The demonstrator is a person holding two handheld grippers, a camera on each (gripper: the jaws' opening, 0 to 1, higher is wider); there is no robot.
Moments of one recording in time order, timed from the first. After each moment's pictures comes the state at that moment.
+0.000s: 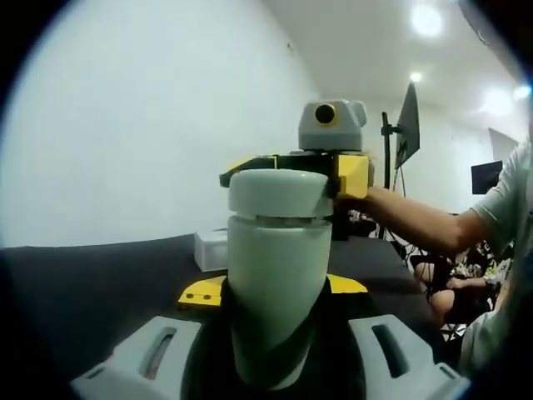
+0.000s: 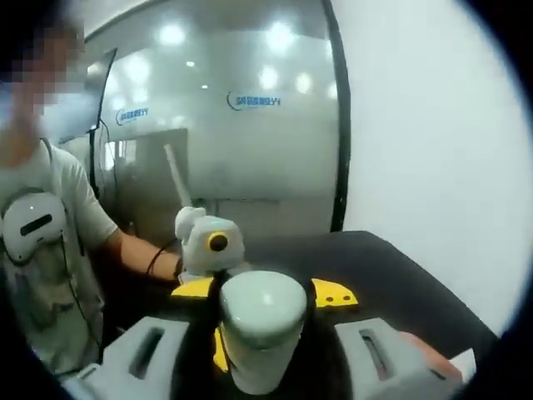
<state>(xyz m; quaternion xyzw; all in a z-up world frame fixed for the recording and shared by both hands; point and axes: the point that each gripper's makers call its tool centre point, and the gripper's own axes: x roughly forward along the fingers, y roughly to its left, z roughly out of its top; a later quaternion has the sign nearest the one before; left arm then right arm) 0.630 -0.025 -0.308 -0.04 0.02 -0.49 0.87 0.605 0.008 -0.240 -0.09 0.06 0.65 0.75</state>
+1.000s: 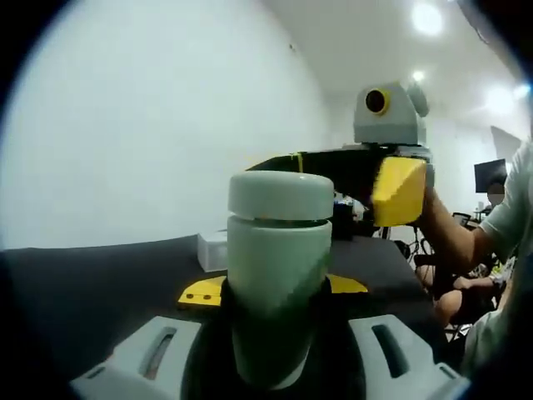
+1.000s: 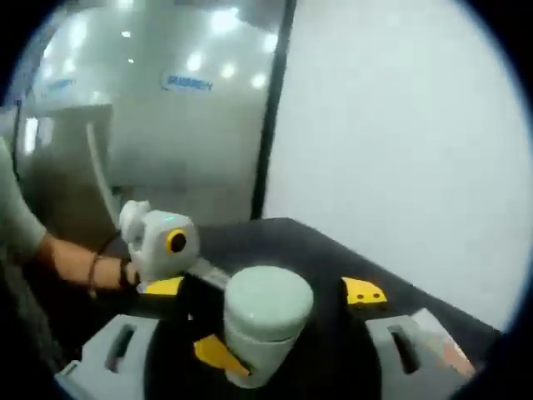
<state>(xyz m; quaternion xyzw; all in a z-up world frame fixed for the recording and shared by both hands) 0.629 -0.025 -0.308 -0.03 0.02 -0.48 0.88 0.609 -0.007 -0.235 -0.12 0.04 0.55 0.82</state>
